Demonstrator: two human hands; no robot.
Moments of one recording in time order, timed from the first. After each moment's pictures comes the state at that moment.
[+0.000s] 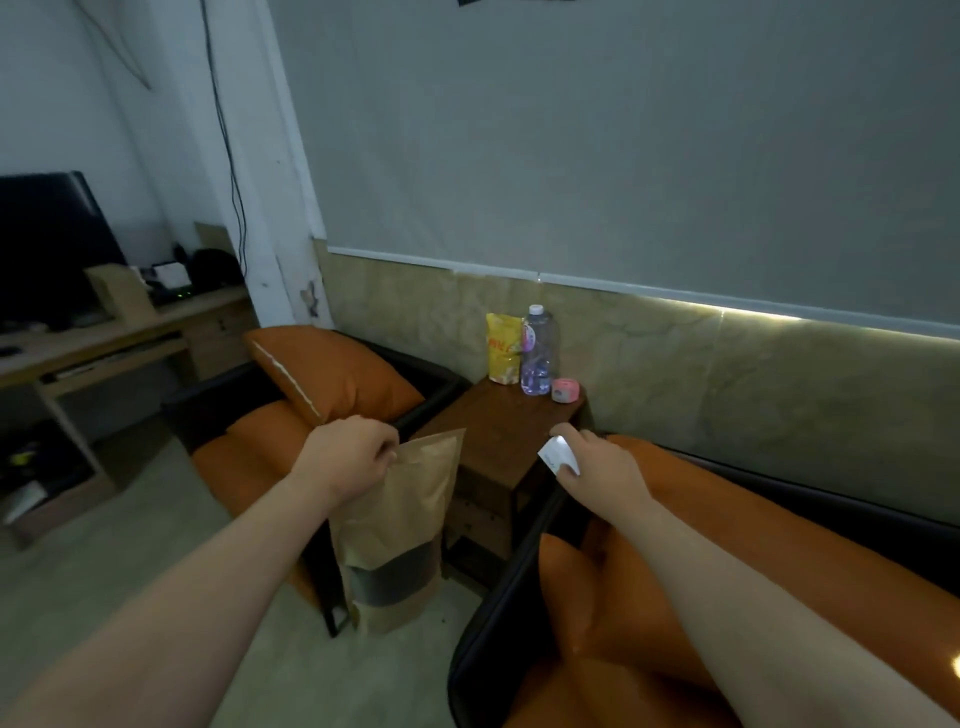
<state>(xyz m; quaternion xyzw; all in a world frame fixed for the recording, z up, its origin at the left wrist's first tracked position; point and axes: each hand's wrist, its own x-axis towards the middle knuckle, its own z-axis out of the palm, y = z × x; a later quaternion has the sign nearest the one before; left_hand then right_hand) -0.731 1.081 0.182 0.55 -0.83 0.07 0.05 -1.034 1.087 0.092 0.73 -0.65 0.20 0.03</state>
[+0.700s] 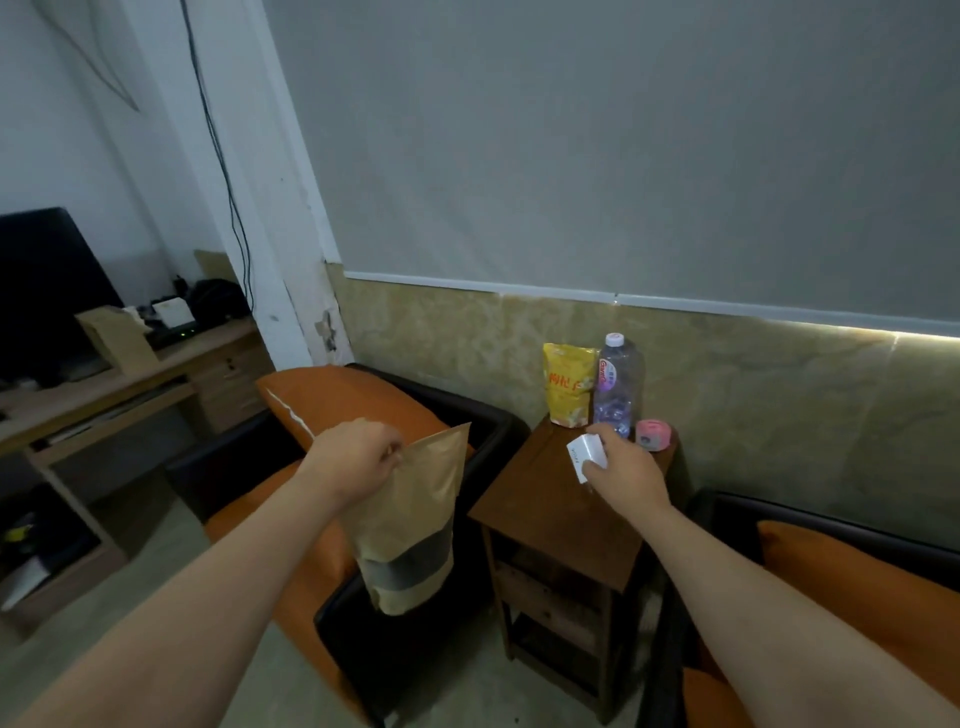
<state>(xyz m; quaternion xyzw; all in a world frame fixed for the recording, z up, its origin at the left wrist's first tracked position) -0.625 0.791 0.190 0.53 -0.84 0.07 0.02 -0.948 0.801 0.065 0.61 -0.72 0.32 -0.11</state>
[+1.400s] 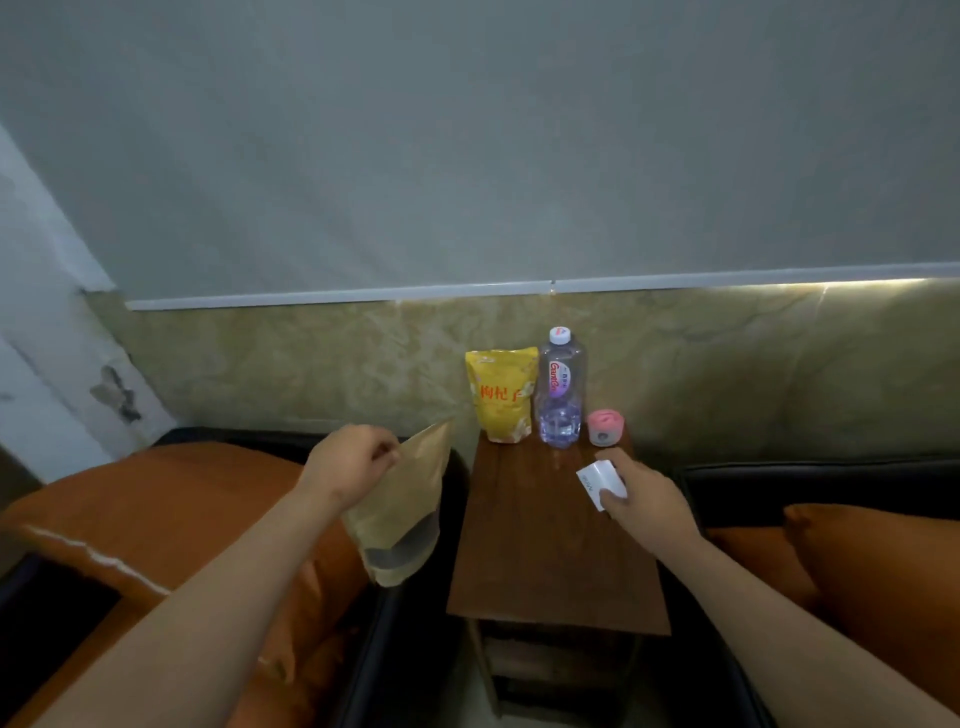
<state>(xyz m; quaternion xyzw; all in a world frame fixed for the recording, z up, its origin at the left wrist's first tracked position) -0.660 0.477 0.126 0.38 -0.92 -0.09 0.07 -0.936 0.680 0.012 0.46 -0.85 0.26 -0.07</state>
